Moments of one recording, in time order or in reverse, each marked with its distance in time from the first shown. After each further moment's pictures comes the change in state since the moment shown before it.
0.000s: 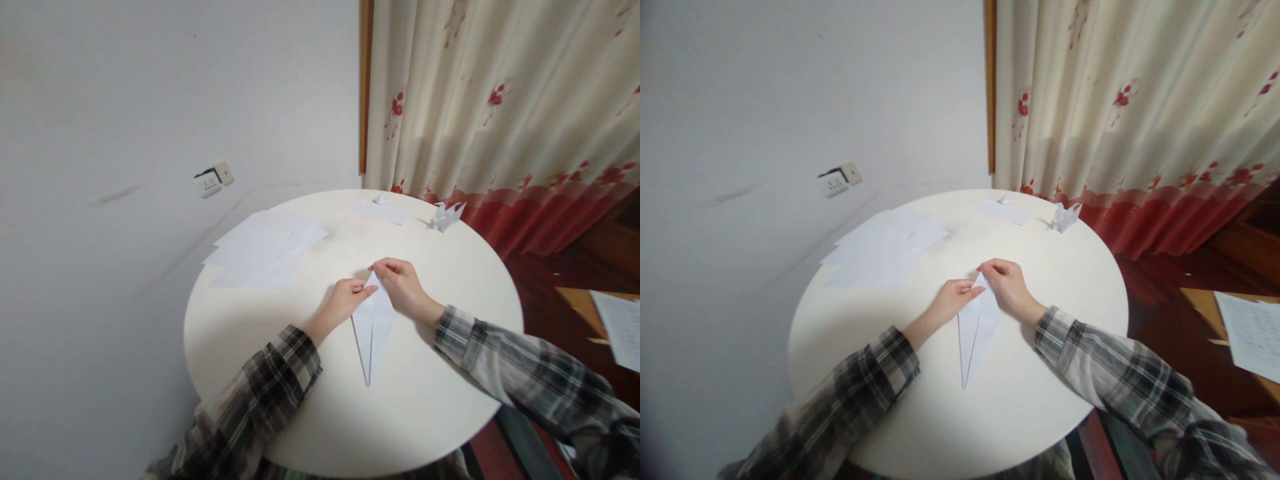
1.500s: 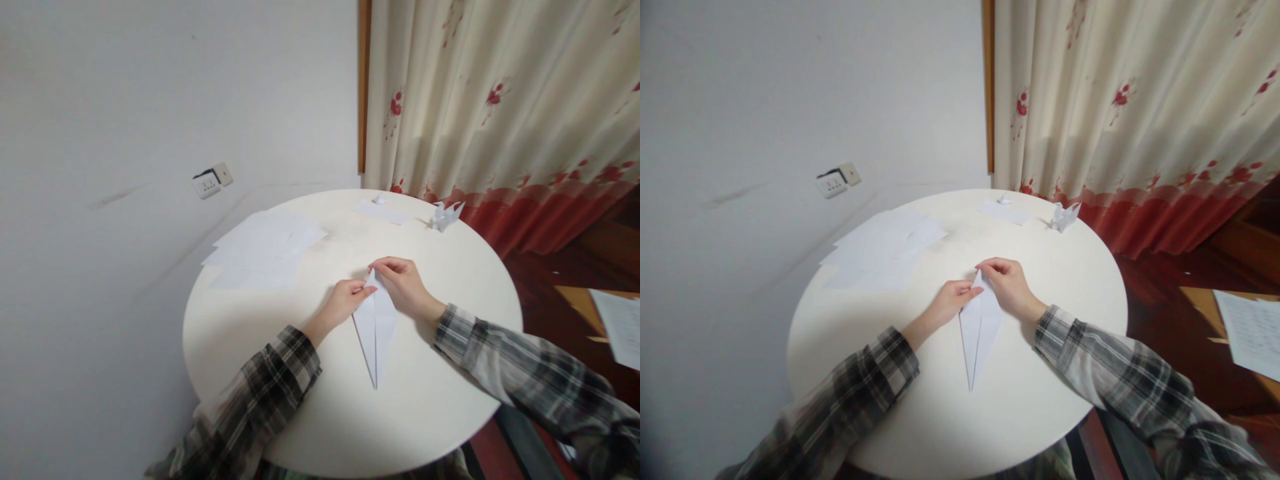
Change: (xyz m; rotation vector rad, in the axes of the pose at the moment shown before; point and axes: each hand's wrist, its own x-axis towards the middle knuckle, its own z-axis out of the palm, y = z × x) left_hand -0.006 0.011 -0.001 -0.023 -0.035 -0.024; right_hand -0.005 -0.012 0.003 0.052 0.002 -0.009
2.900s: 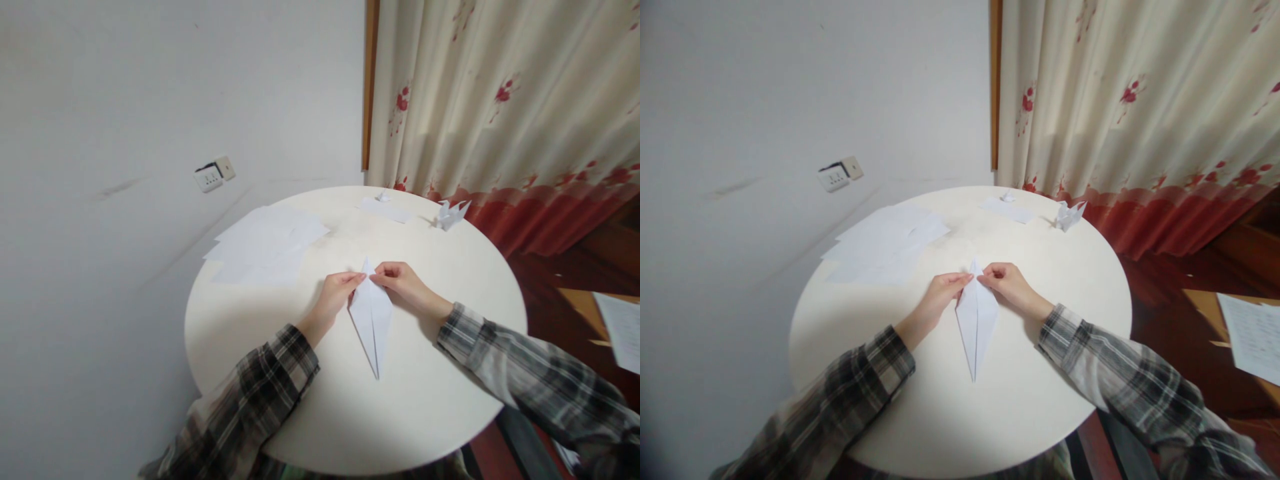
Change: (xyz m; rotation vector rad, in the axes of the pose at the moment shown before) left_hand -0.009 0.012 -0.005 -0.223 0.213 -0.094; right_hand 0.004 0.016 -0.017 -0.191 -0.292 0.149
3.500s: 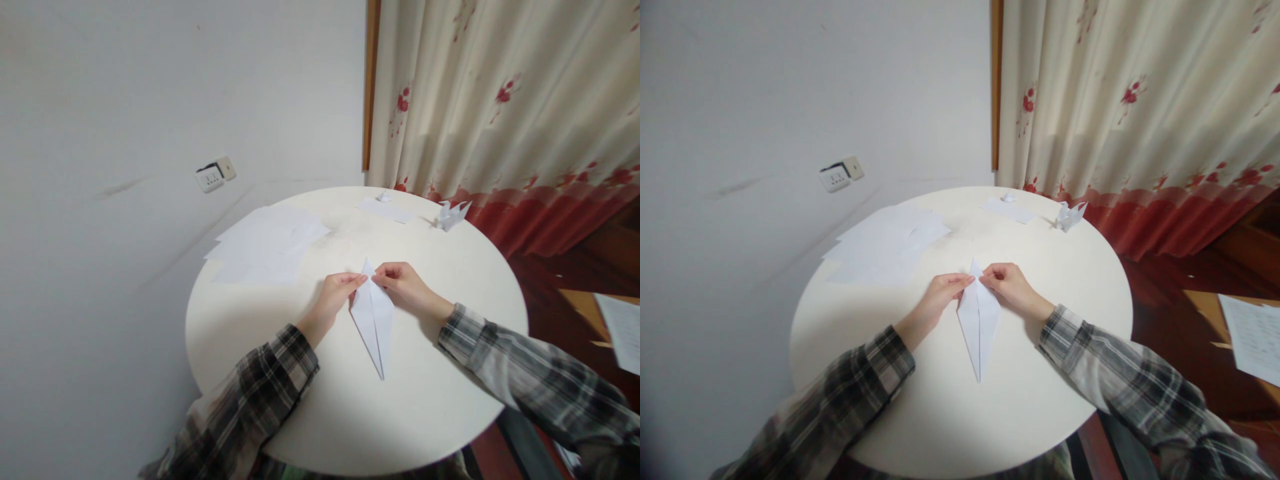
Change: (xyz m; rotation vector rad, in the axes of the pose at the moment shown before) left_hand 0.001 0.001 -0.002 -0.019 -0.019 -0.004; right_hand 0.001 0.001 -0.002 -0.053 -0.011 -0.045
